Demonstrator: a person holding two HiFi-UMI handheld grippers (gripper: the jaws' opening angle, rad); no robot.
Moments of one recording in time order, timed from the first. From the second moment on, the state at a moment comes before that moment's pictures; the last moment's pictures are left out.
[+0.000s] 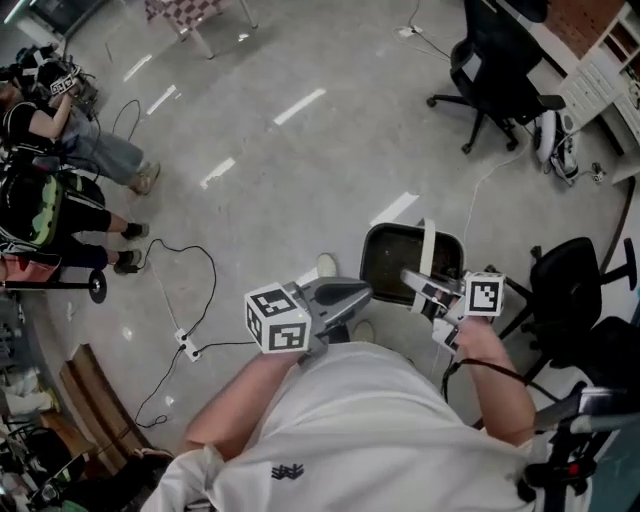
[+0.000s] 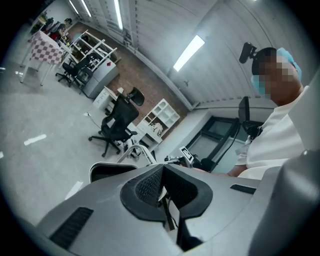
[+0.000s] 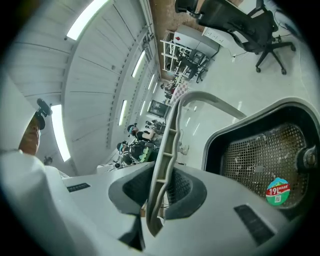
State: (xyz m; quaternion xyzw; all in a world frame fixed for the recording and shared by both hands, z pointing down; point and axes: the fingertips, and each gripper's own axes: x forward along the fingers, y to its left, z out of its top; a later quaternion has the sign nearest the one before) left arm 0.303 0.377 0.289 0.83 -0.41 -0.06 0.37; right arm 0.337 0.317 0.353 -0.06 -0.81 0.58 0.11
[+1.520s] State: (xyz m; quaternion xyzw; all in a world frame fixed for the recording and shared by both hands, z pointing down) left arm -0.047 -0.031 0.359 0.80 -0.44 -0.11 0.40; right arm -0.082 -0.168 0.537 -0.06 -0.80 0.59 0.09
